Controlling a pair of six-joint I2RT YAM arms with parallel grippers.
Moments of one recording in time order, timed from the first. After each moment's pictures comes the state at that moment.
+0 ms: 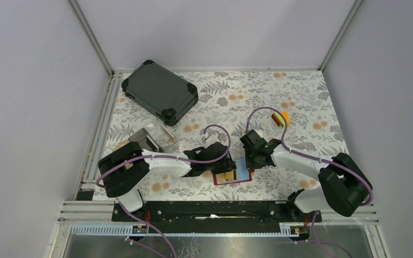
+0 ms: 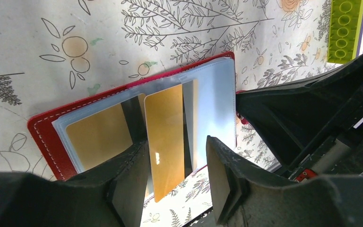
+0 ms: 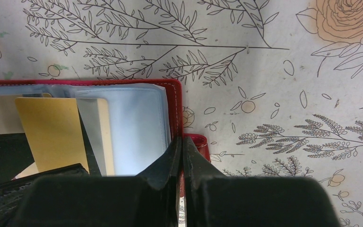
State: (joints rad) left arm -1.09 1.66 0.79 0.07 -0.12 -1.17; right arm 0.71 1.38 0.67 -0.51 0.13 0.60
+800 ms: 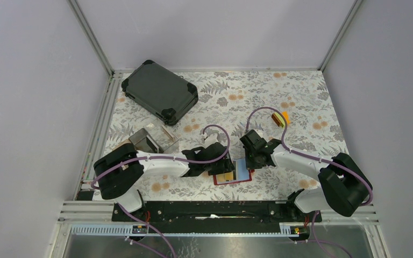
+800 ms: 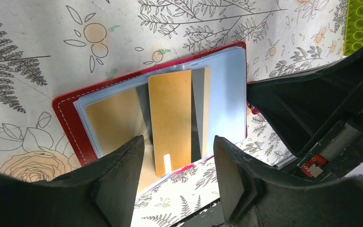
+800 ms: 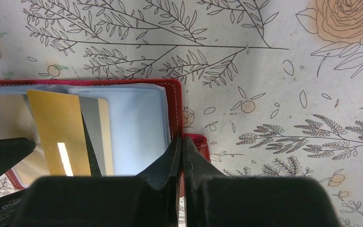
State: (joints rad) left arm -1.10 1.62 0.81 -0.05 -0.14 -1.15; right arm 0.71 1.38 0.67 -0.51 0.13 0.60
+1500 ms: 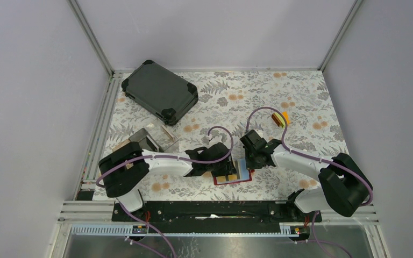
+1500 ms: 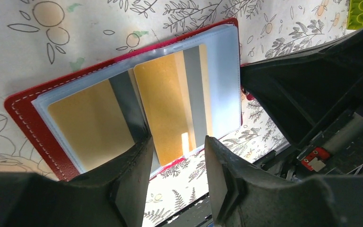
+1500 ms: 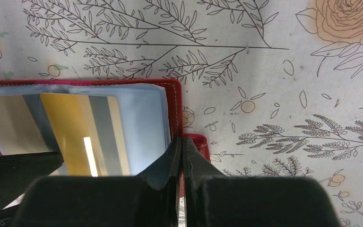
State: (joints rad) left arm -1.11 1.66 0.83 -0.03 -0.05 -1.13; right arm 0.71 1.37 0.66 -0.51 0.14 0.60
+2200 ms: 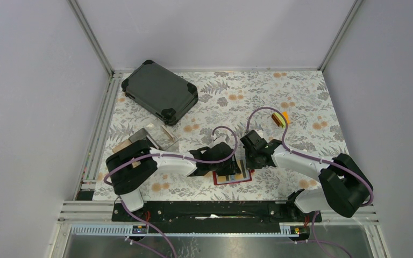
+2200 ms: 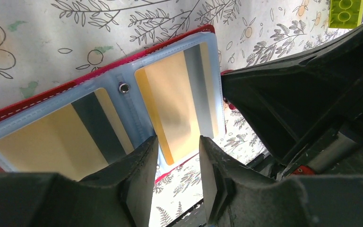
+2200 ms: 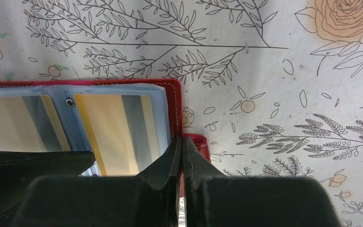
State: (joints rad) left arm -1.11 1.73 0.86 0.07 -0.01 -1.13; right arm 0.71 1.37 0.66 -0.50 0.14 0.60
